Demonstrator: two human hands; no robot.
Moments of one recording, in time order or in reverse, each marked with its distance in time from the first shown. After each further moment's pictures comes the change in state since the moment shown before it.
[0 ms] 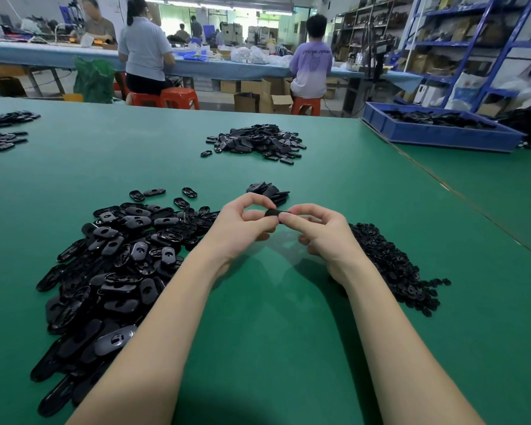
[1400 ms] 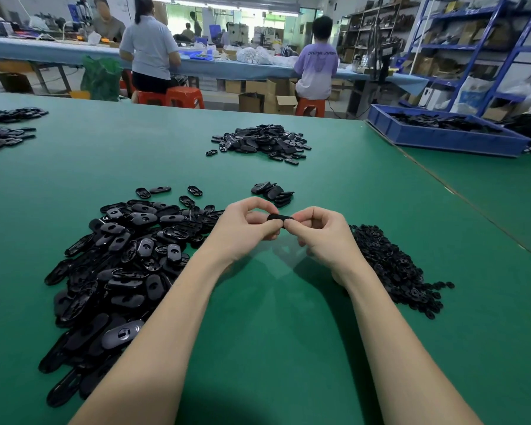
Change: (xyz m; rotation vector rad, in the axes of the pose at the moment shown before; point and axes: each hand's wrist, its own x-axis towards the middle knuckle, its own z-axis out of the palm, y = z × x) left_hand 0.000 -0.007 -0.005 0.136 0.020 0.033; right_hand 0.003 0.009 0.005 -0.085 0.013 -0.107
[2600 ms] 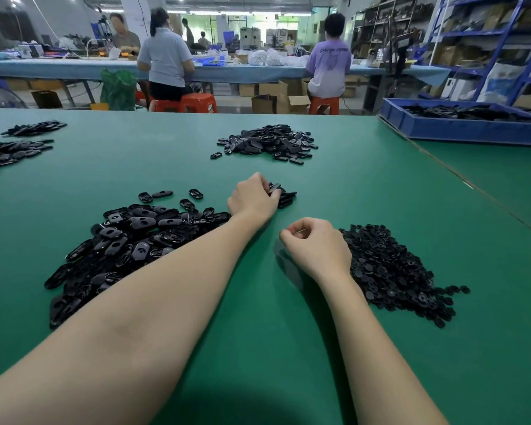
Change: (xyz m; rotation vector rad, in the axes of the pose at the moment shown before) left_hand 0.115 -0.021 0.030 0.786 0.451 -0.036; right_hand 0.009 0.017 0.008 -0.603 0.133 0.052
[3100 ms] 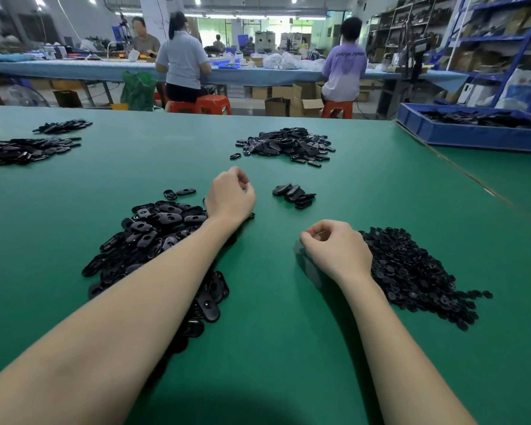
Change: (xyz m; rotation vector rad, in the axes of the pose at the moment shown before) left_hand 0.003 -0.058 -0.060 -0.050 0.176 0.045; right_hand -0.005 -0.005 0.003 -0.069 0.028 -0.007
